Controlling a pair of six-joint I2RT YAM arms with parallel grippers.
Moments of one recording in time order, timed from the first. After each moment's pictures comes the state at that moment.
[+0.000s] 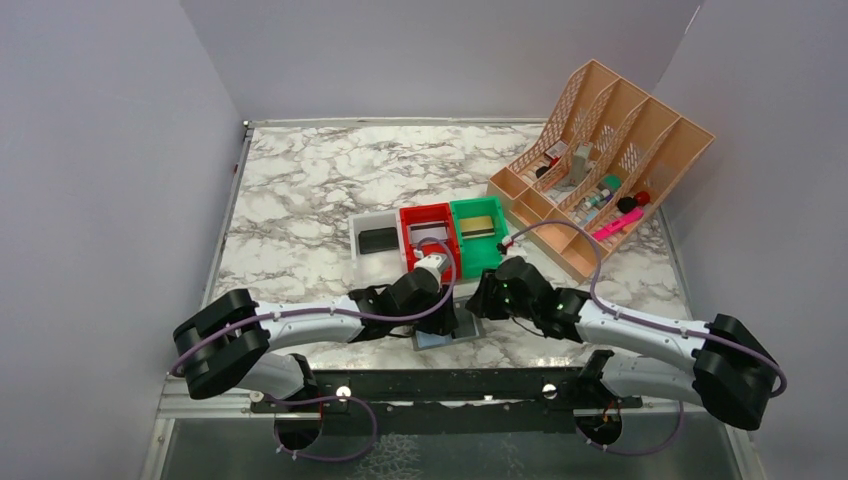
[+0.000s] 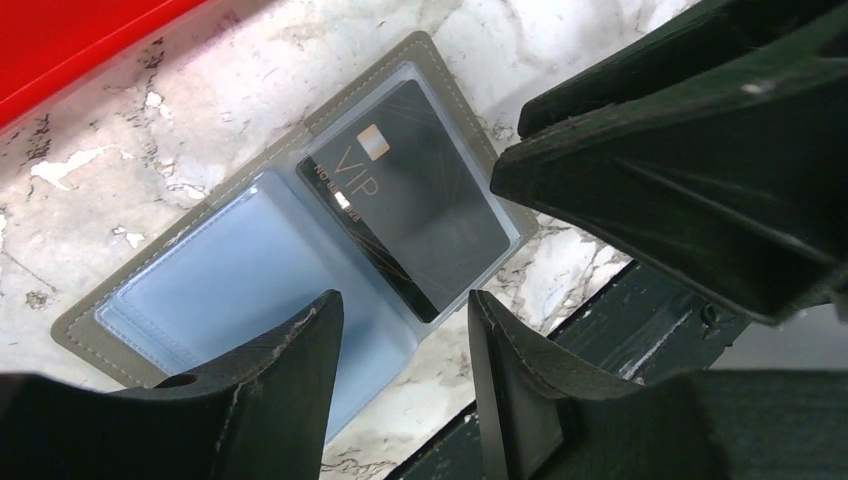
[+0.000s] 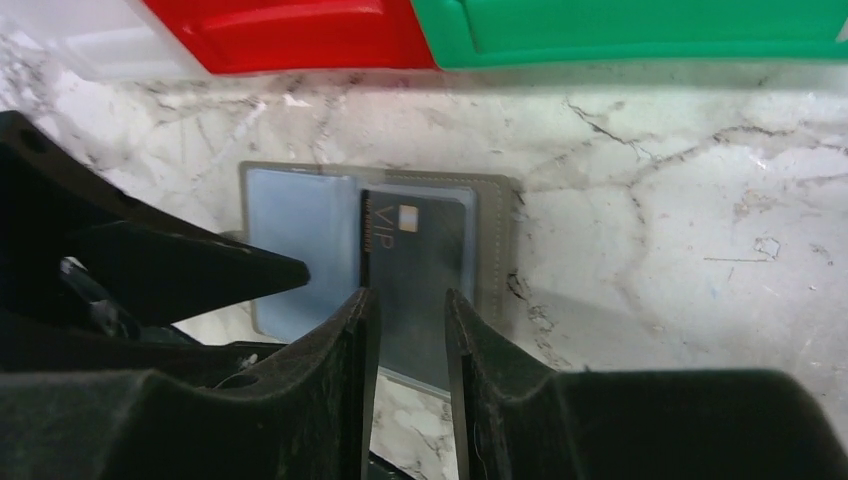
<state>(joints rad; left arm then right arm) -1.08 1.35 0.58 0.03 -0.02 -0.76 0.91 1.09 0.49 -0.11 0.14 0.79</state>
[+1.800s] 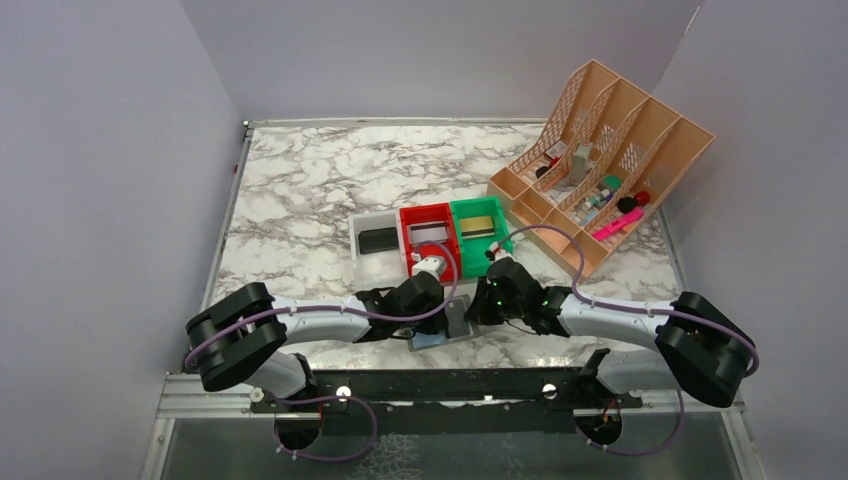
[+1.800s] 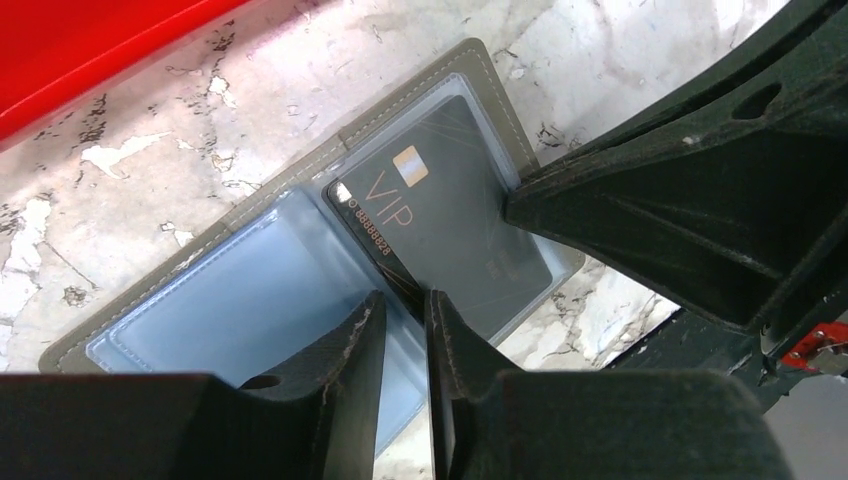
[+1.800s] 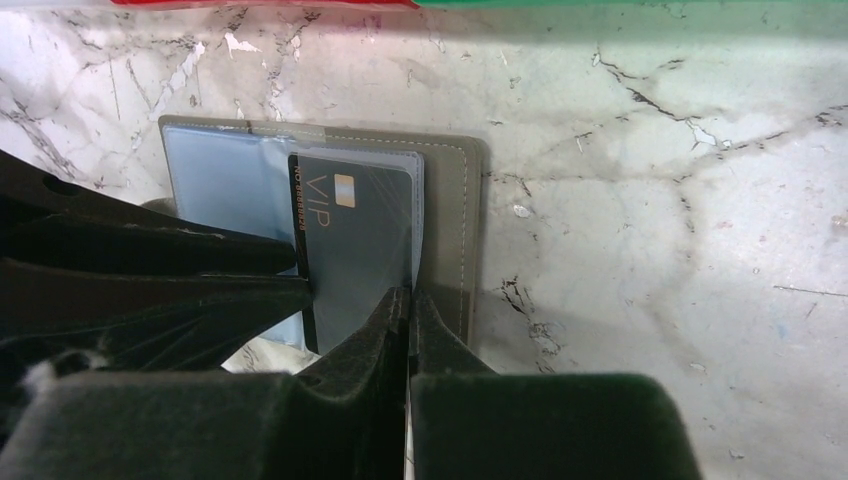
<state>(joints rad) -1.08 1.42 0.57 0.05 -0.09 -0.77 0.87 1.28 0.46 0.01 -0.03 0.77</state>
